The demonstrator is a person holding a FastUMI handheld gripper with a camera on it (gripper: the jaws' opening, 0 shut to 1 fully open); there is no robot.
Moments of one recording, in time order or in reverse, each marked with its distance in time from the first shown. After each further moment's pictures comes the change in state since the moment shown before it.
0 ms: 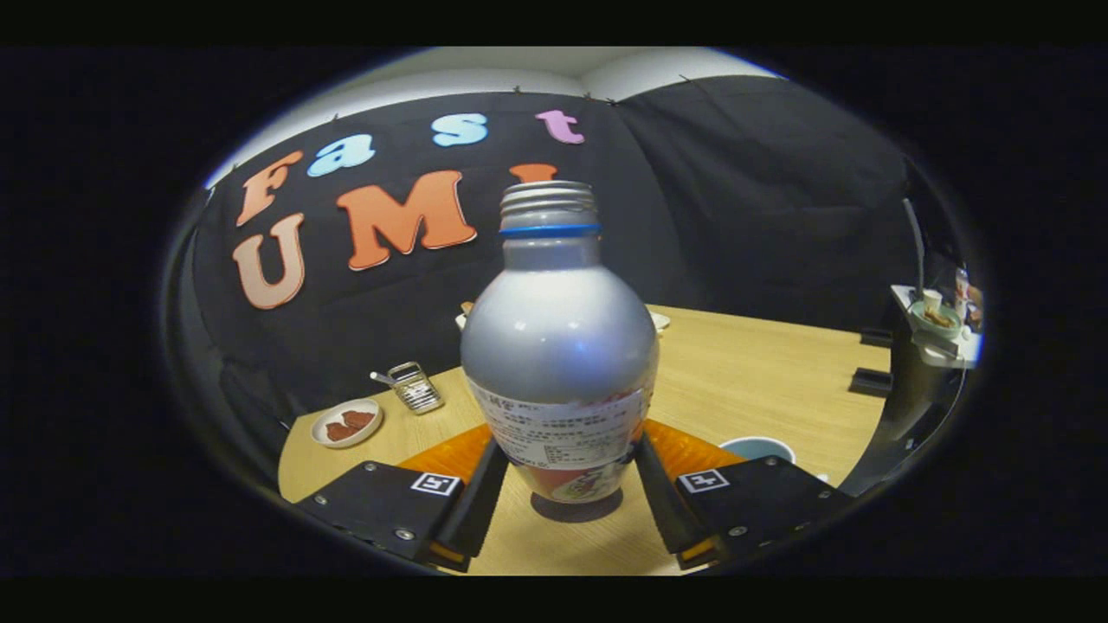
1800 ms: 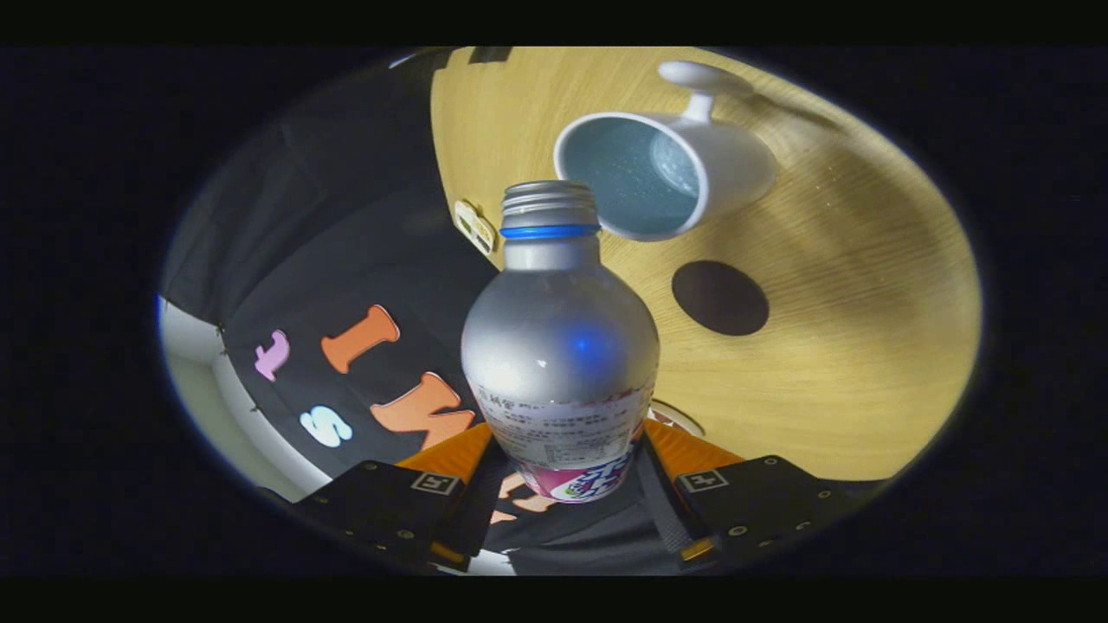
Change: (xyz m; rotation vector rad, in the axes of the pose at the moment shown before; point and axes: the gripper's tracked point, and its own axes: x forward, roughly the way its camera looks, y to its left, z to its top) arm -0.027 0.019 -0.017 1.784 0.548 0.151
